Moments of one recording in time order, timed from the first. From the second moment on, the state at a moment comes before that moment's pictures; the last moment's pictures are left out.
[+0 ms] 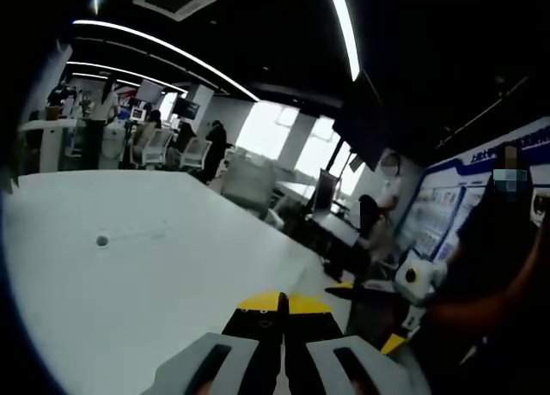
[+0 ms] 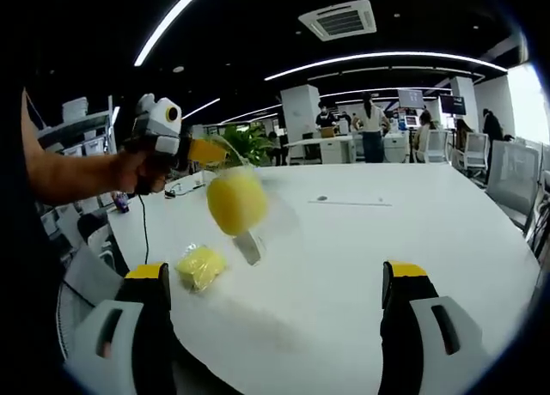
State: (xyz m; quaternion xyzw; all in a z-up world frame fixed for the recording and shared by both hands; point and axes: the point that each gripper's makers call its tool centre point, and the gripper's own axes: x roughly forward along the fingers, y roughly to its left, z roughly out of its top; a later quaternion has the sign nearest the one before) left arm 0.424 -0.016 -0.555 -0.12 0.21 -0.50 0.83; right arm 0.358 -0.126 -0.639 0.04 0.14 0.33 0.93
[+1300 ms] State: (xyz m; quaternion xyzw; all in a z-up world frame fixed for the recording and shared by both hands) left arm 0.401 -0.002 -0.454 -0.13 0.14 -0.54 0.82; right arm 0.380 -0.099 -0.545 0.05 0.06 0.41 0.91
